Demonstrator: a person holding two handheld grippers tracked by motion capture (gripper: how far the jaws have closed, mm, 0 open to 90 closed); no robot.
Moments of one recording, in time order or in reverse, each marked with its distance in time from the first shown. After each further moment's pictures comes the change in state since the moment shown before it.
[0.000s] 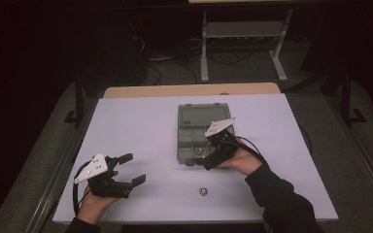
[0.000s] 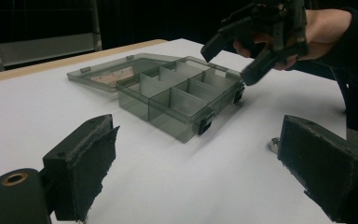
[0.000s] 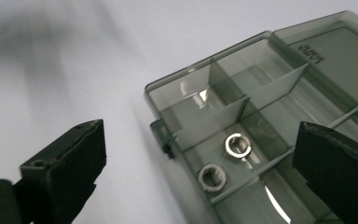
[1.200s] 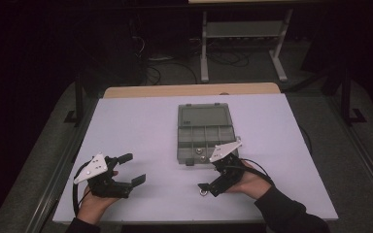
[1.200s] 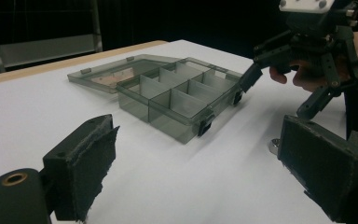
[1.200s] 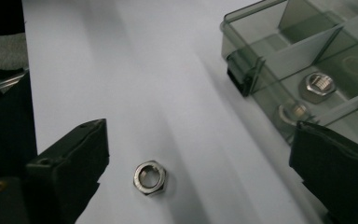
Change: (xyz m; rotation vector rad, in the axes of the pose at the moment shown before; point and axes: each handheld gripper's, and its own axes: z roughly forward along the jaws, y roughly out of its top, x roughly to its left) left arm -0.001 0.000 -0.001 0.000 0.003 -0.002; right arm 0.038 -0.044 -0.010 0.055 0.076 -0.030
